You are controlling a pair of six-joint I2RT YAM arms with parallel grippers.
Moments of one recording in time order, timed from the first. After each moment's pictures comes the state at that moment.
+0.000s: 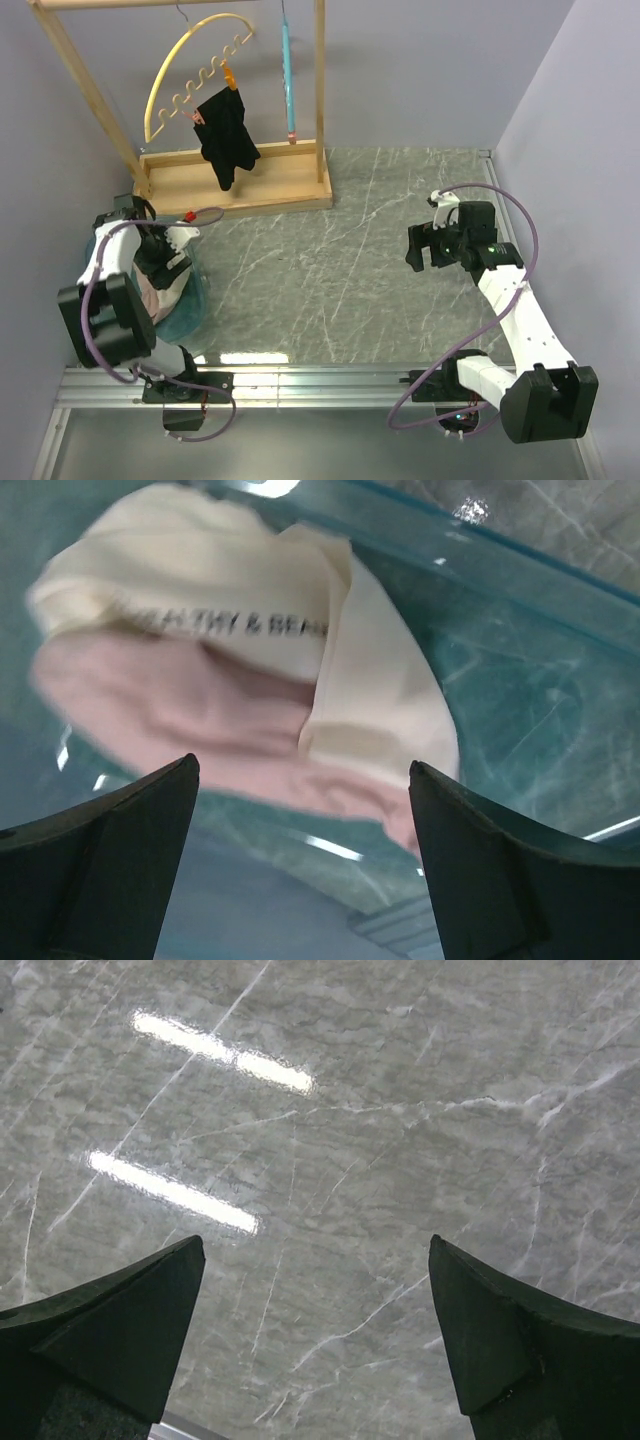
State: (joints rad) left arm 0.31 1.44 1.05 -0.95 0.14 1.16; right arm 0.06 1.05 0.86 -0.63 -0.30 -0.15
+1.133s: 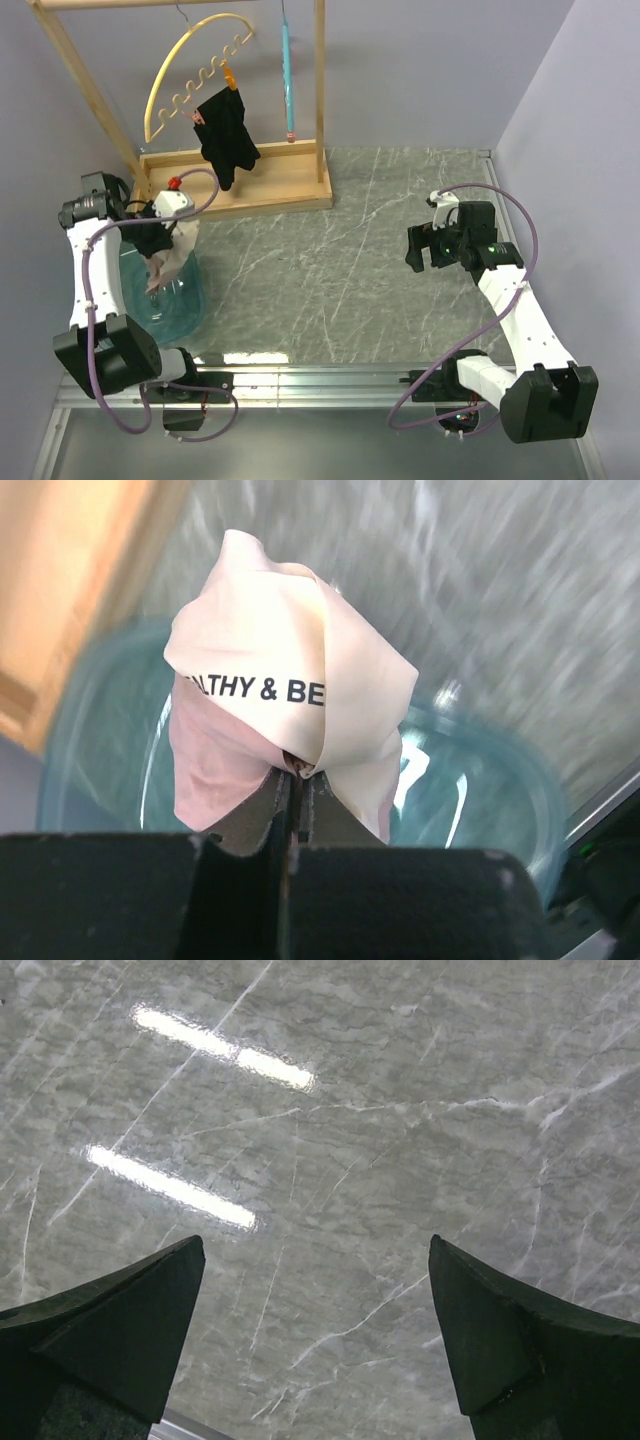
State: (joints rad) left arm 0.36 1.32 1.30 -1.20 0.54 1.20; right arm 0.06 1.05 0.87 -0.64 -0.30 -0.16
